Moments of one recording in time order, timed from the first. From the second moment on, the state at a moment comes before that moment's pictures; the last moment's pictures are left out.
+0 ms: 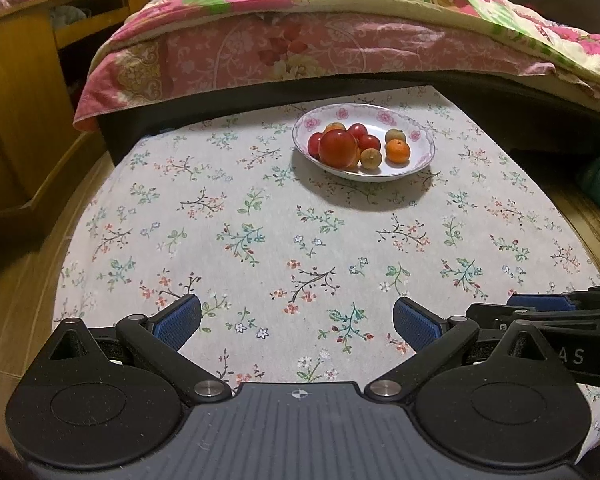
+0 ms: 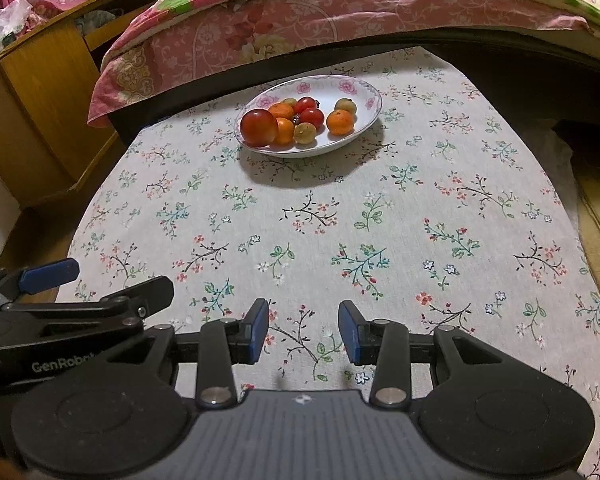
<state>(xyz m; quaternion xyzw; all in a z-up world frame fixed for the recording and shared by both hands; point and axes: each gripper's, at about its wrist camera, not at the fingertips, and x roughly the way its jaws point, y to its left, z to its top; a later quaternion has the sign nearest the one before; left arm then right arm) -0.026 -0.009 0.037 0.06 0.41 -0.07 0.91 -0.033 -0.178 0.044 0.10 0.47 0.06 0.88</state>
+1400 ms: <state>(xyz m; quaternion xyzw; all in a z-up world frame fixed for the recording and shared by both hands) -0.026 -0.011 0.037 0.05 0.40 -0.07 0.91 -0.032 -0.178 0.043 0.10 0.47 0.05 0.87</state>
